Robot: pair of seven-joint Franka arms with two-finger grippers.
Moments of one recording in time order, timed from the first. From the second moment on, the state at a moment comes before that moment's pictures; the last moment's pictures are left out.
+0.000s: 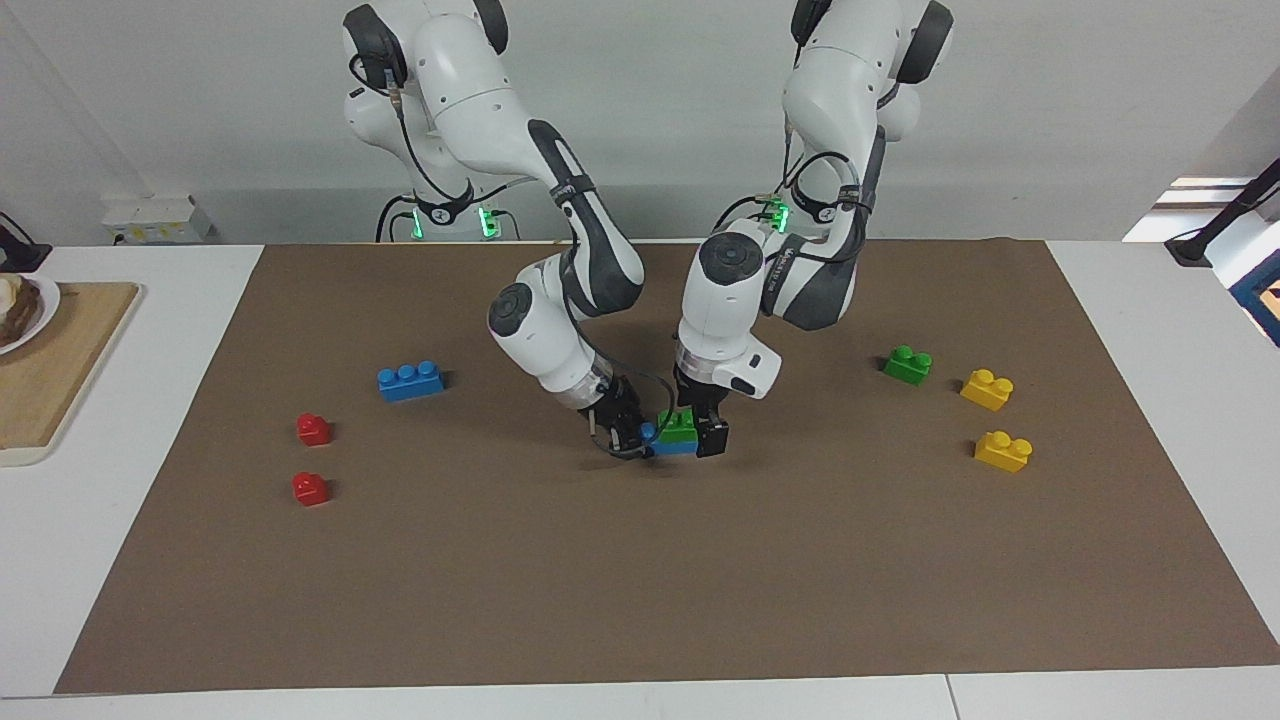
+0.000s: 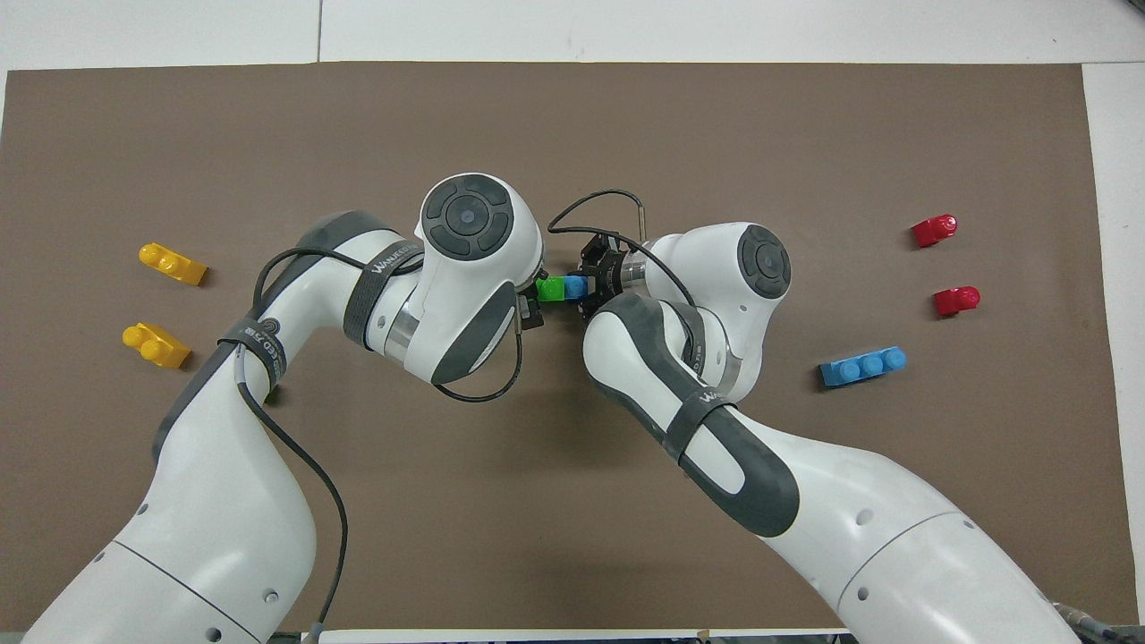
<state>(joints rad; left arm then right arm) -0.44 0.46 -0.17 -1.67 0.09 2.22 -2.37 0.50 0.52 0.01 -1.82 0.77 2.56 1.45</state>
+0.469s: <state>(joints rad) -0.44 0.46 -0.17 -1.68 0.09 2.22 -2.37 0.50 0.52 0.01 -1.82 0.77 2.57 1.45</state>
